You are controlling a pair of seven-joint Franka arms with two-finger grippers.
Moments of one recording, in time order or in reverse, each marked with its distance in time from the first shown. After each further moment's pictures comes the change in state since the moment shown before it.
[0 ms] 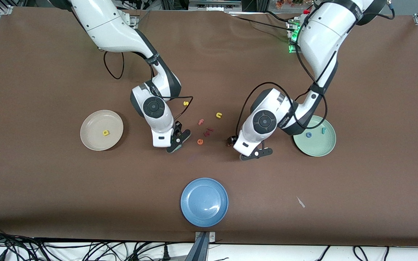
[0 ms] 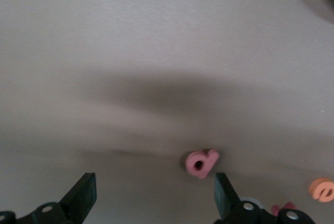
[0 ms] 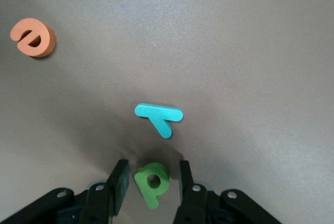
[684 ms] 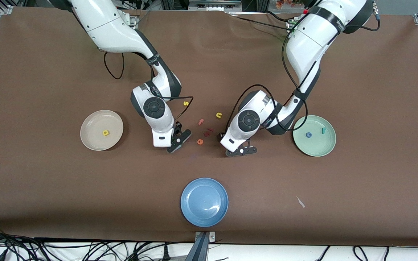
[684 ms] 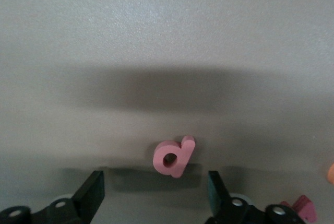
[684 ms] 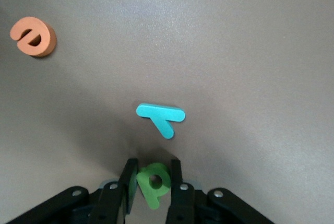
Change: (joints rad) left arm -0.056 0.084 0.004 0.014 0.010 0.043 0.076; right arm -0.002 0.004 0.003 0.002 0.001 0.000 0.000
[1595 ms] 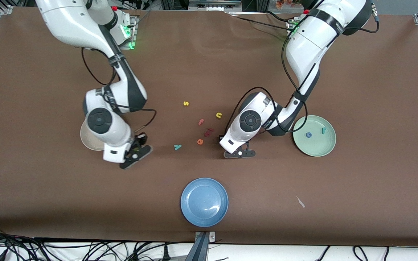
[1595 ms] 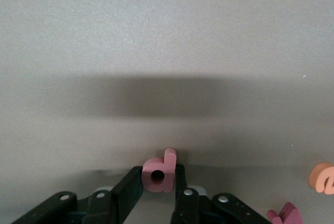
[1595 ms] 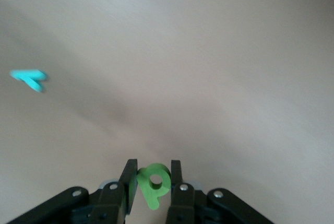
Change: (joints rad) left arm 0.000 0.010 0.001 0.010 0.000 0.065 0.062; right arm -0.168 -0.144 -0.084 0.048 0.049 -0.223 -0.110
